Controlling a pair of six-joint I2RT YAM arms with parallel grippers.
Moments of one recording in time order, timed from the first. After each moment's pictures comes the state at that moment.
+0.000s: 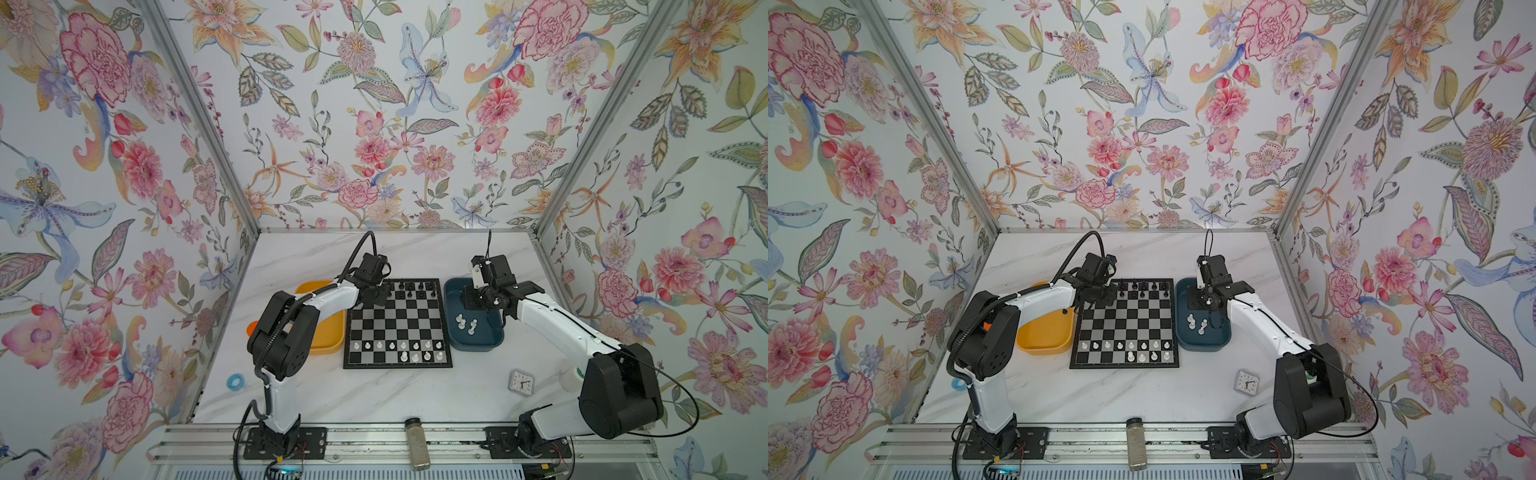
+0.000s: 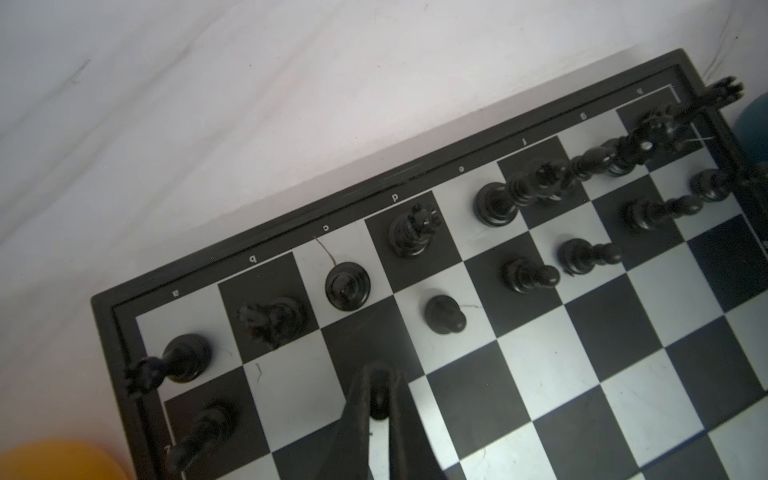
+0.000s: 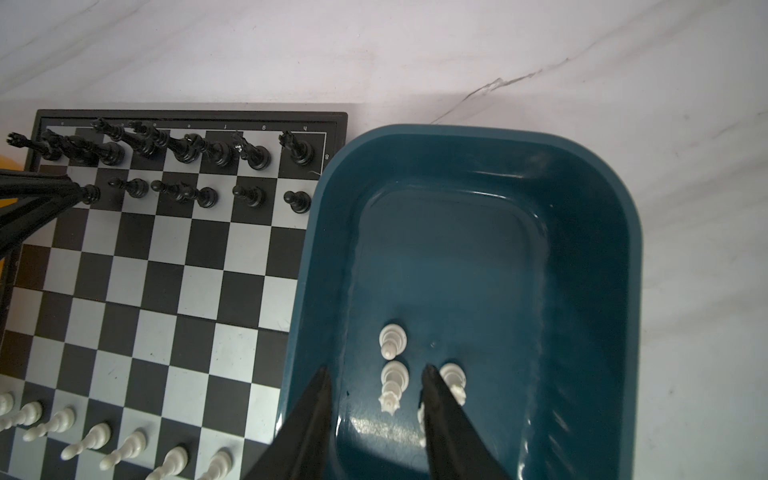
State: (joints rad) left arm -0.54 1.92 1.28 -0.31 -0.03 -0.13; right arm 0.33 1.46 1.03 -0.54 -0.04 0.24
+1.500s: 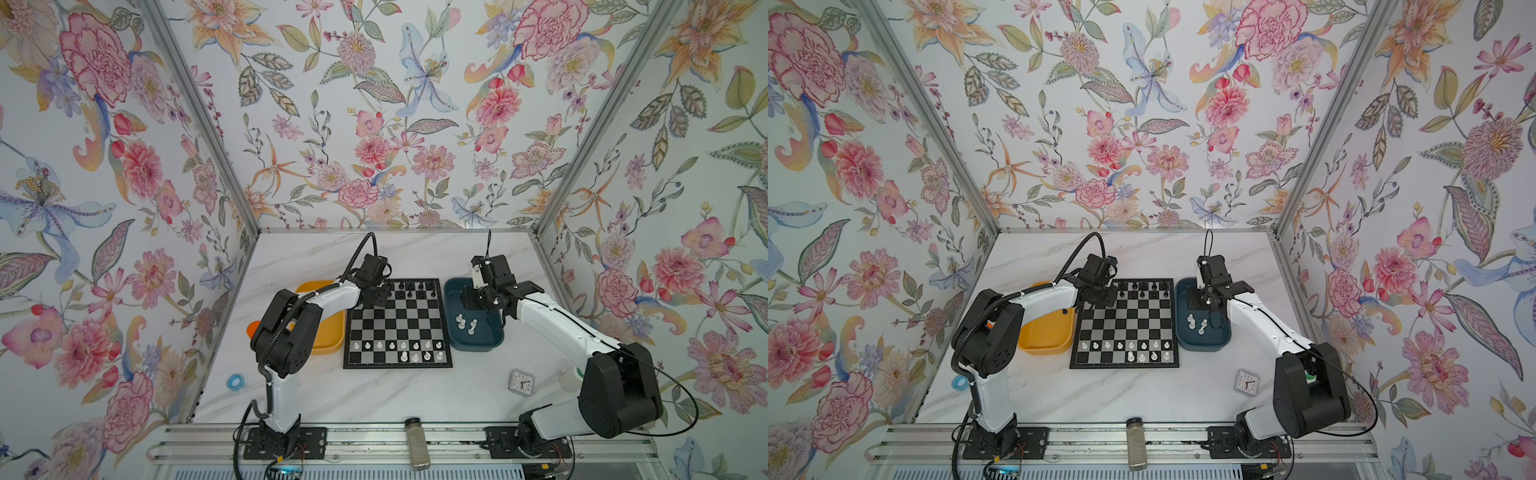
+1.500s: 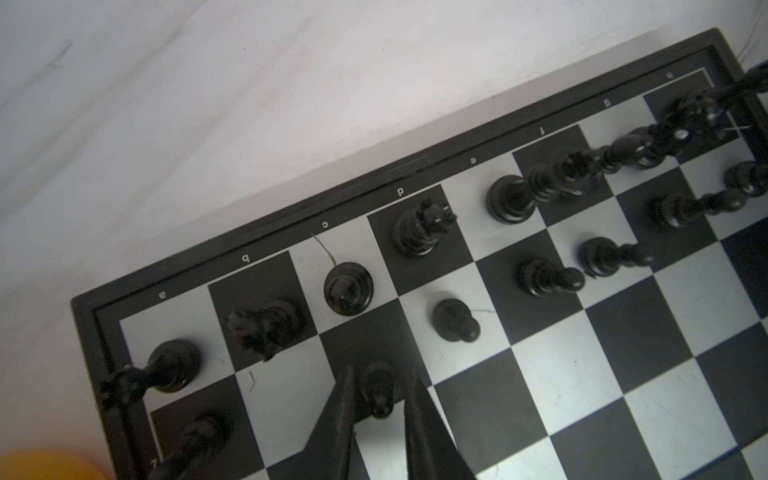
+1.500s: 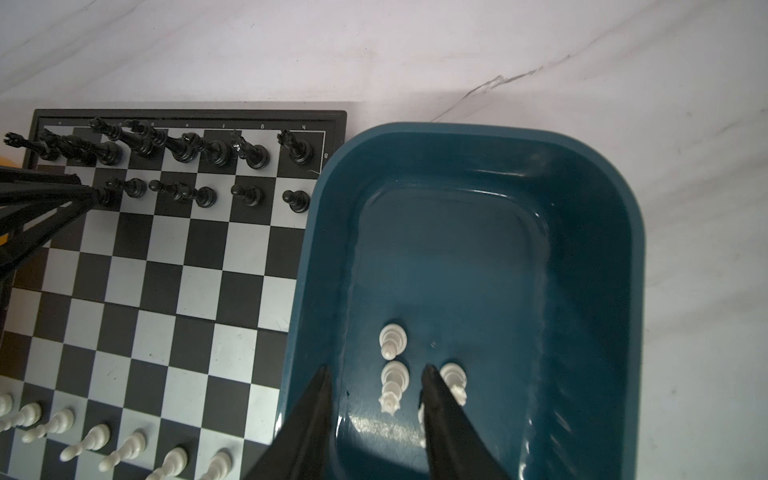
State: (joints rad) left arm -0.54 1.94 1.28 -0.31 -0.04 -0.13; right arm 0.33 1.46 1.03 -0.54 -0.04 0.24
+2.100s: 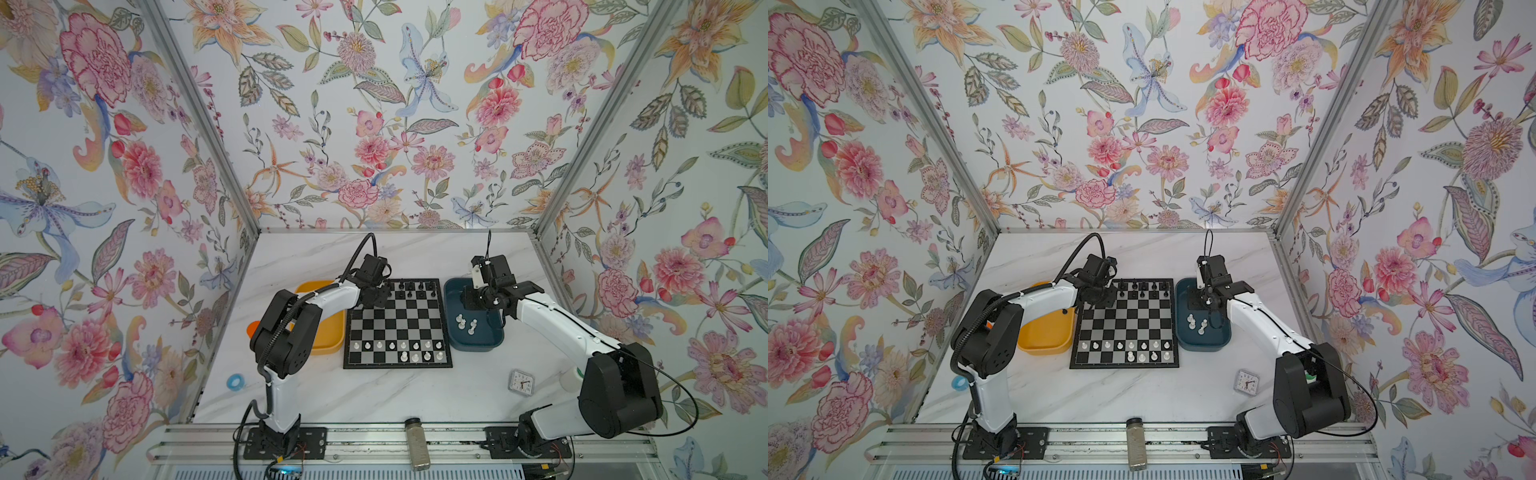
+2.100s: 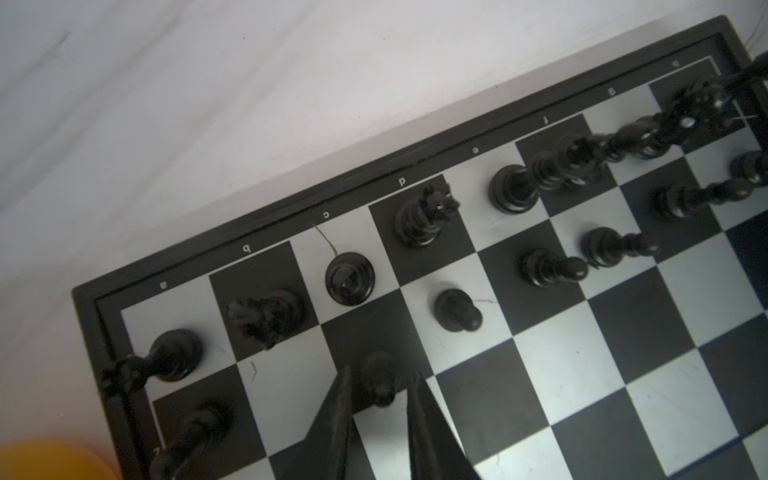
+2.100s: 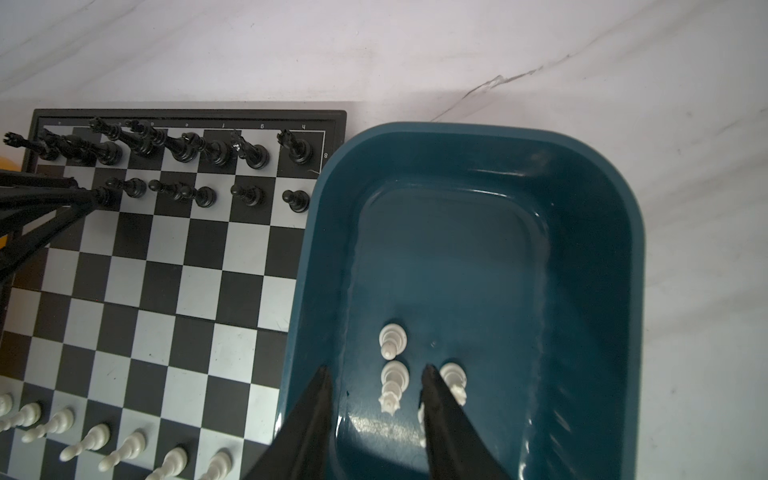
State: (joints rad) left arm -0.54 1.93 1.28 -0.34 -0.04 -0.13; right arm 0.33 1.46 1.03 -0.54 -0.04 0.24
